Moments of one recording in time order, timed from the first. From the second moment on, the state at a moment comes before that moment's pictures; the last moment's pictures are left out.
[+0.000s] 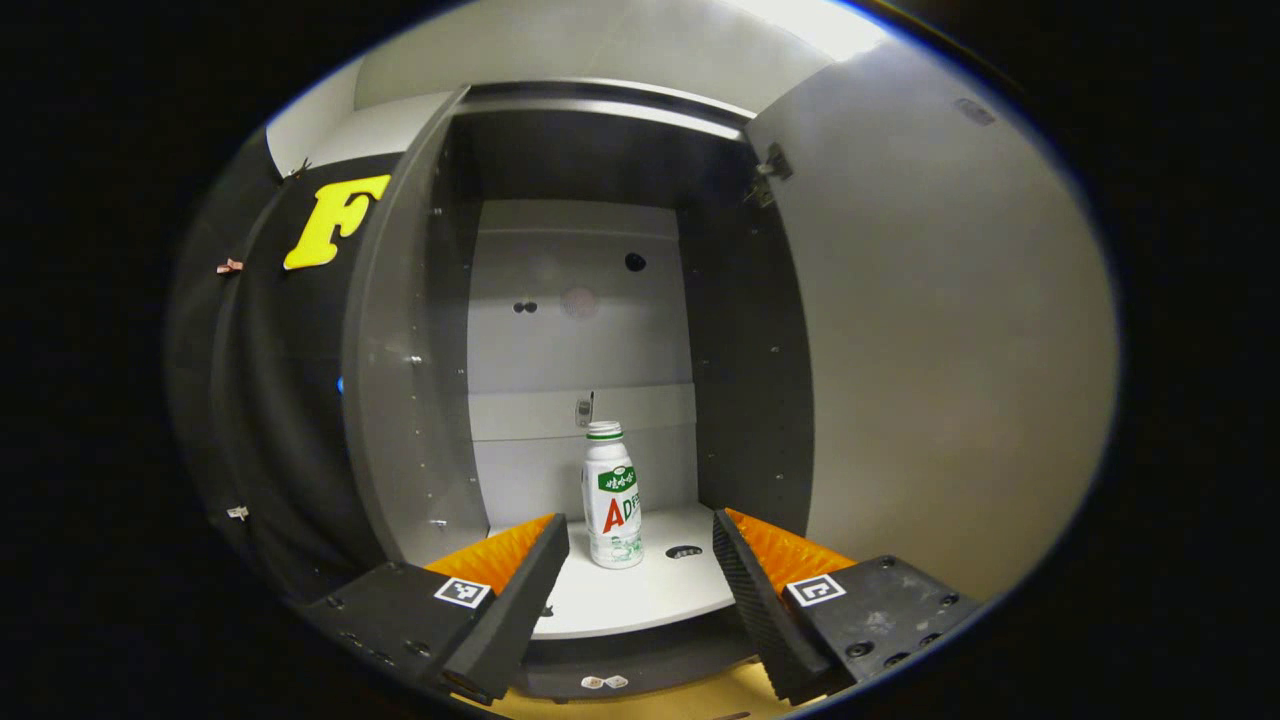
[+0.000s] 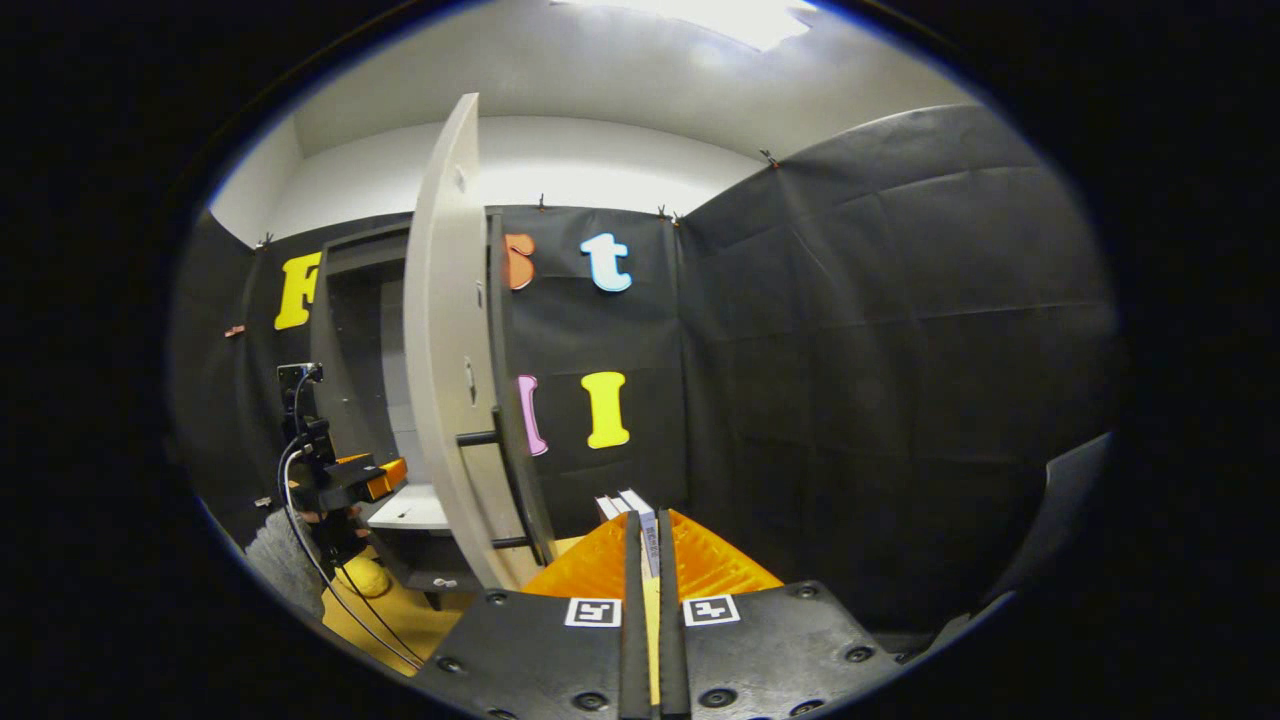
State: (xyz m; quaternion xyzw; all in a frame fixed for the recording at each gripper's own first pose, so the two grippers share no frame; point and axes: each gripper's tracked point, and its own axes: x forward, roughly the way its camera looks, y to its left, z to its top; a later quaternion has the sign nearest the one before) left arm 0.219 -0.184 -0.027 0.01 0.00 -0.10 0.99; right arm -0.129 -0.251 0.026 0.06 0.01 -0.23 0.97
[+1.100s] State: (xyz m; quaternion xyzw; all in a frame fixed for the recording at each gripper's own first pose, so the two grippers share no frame) left arm 0.400 -0.189 -0.093 -0.03 0.05 -0.06 1.00; right arm -0.108 -0.334 0.026 0.05 0.00 -0.34 0.94
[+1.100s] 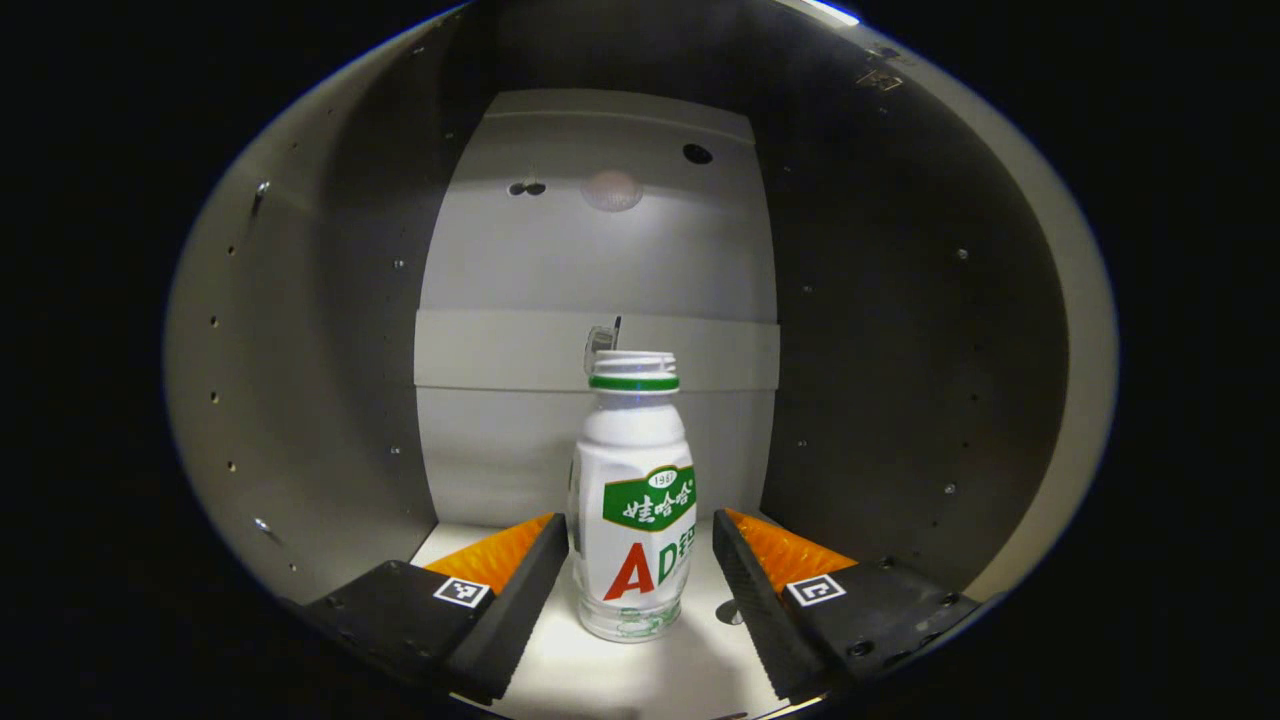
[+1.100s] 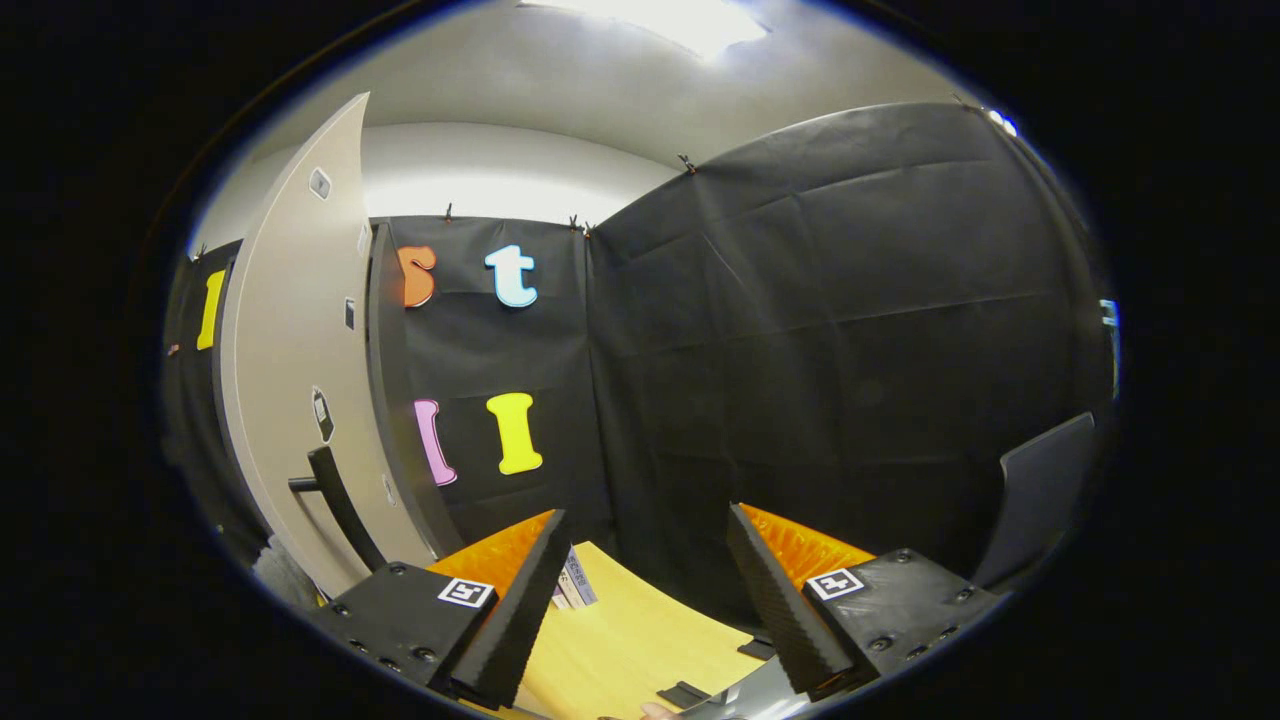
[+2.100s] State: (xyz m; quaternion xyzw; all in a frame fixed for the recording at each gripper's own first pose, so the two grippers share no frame) left arm 0.305 -0.174 -0.027 -0.02 0.00 -0.13 0.99; right arm -0.112 -0.293 0.032 0.02 0.00 -0.32 0.95
